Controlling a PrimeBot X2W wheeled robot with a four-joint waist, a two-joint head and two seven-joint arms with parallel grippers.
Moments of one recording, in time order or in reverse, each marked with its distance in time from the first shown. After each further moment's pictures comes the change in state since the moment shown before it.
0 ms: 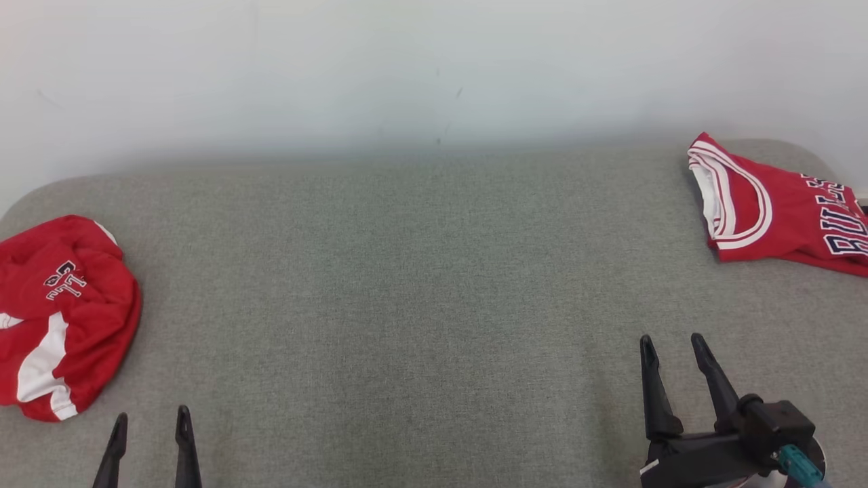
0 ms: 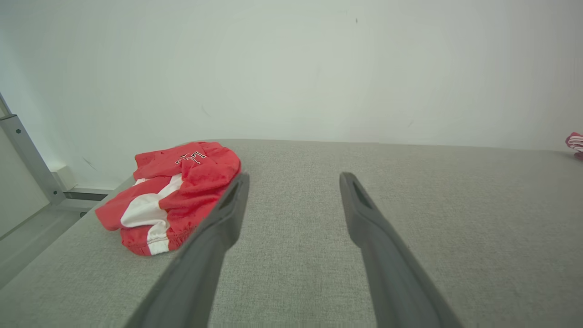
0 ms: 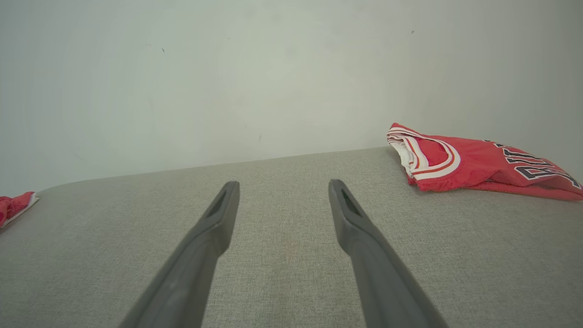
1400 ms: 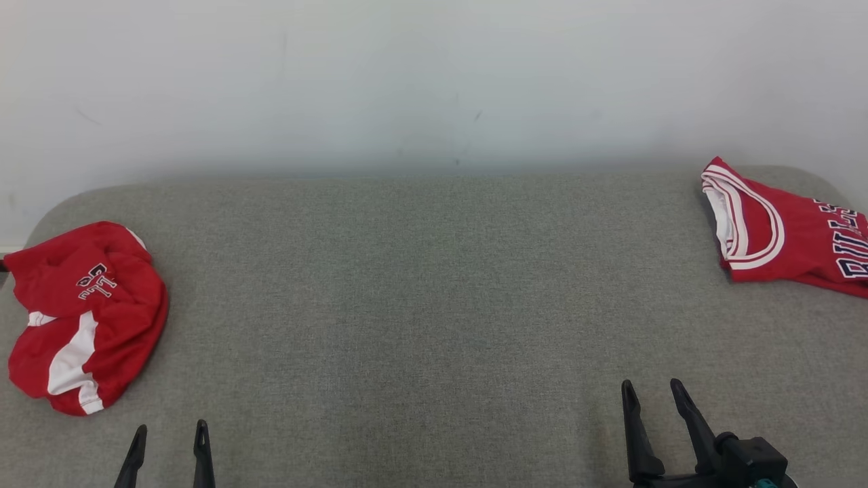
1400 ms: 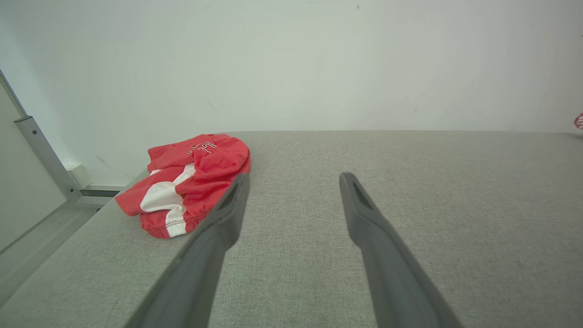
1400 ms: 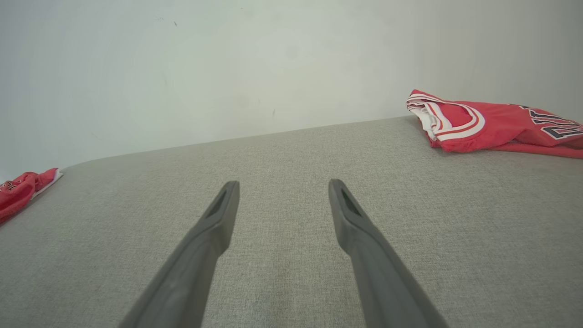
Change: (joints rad) left arm 0.010 -0.002 -0.019 0.058 0.058 -0.001 0.000; right arm 0.062 0.040 0.020 0.073 -0.008 0.000 -0.027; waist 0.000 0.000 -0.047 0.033
